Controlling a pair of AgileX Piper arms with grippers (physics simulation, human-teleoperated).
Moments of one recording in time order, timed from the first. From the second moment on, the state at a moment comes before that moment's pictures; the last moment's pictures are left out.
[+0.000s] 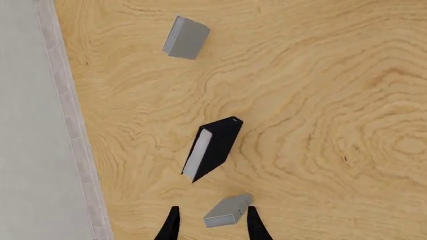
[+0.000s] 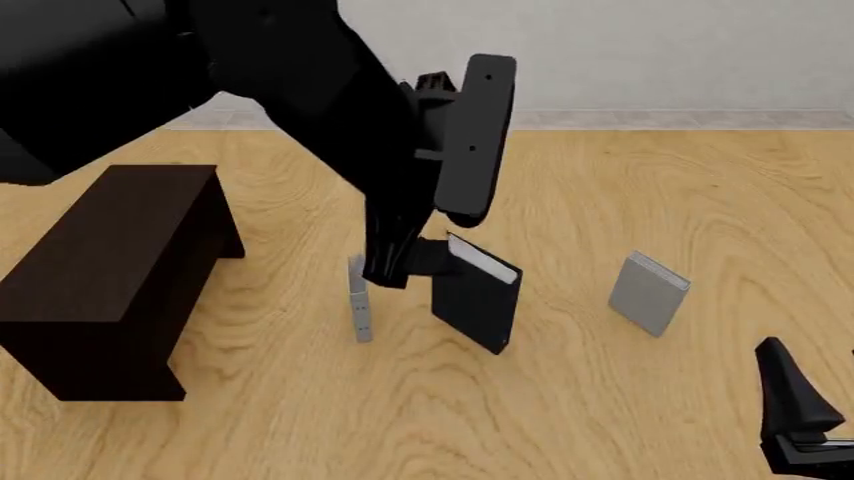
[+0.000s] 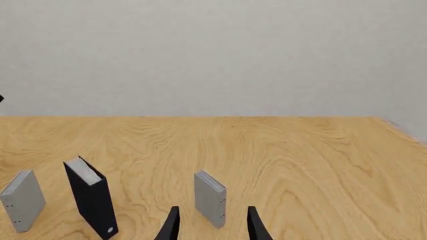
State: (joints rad) left arm -0.91 1.59 -1.73 1.17 1.03; right arm -0.01 0.00 -0.02 0.01 -0.01
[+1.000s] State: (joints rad) left arm -0.80 1.66 -1.49 0.83 1.30; right arm -0.01 0.00 -0.02 0.01 -0.01
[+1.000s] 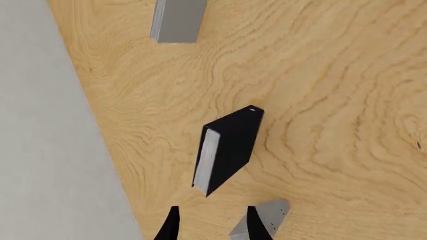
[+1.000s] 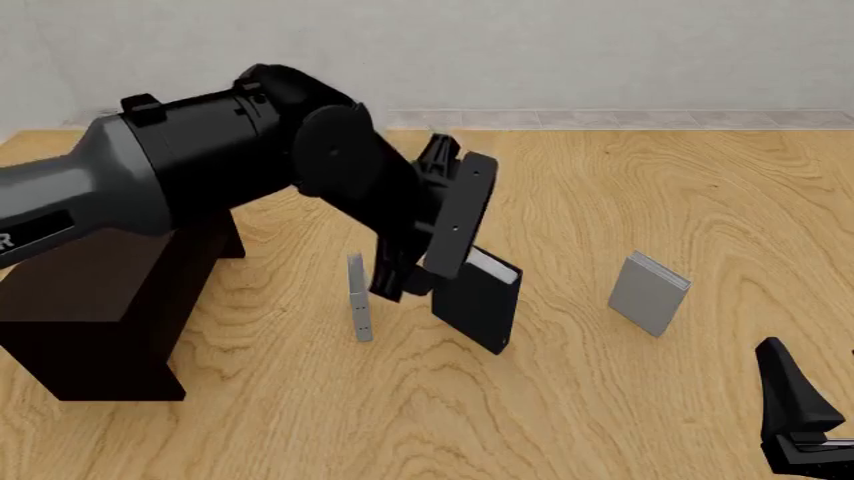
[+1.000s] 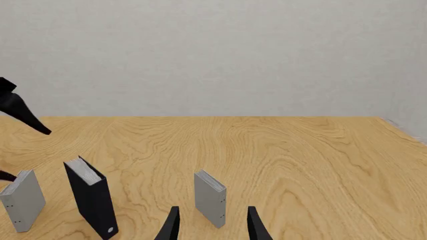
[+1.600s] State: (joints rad) left arm -0.80 1.77 -1.55 0.75 1.29; right arm -0.01 0.01 -0.02 0.01 -0.01
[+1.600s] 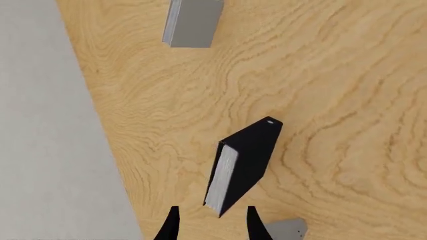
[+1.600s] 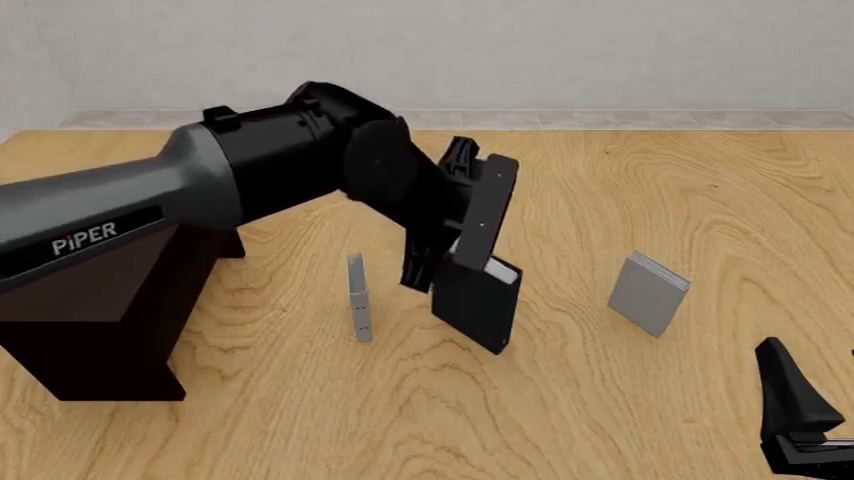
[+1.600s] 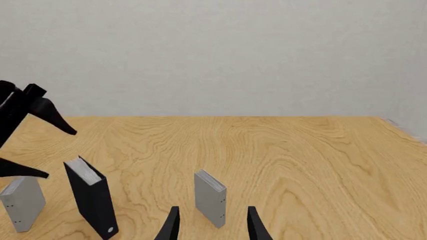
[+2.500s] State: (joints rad) left arm -0.79 1.87 -1.59 0.79 1.22; right arm -0.01 0.01 -0.01 0.00 -0.01
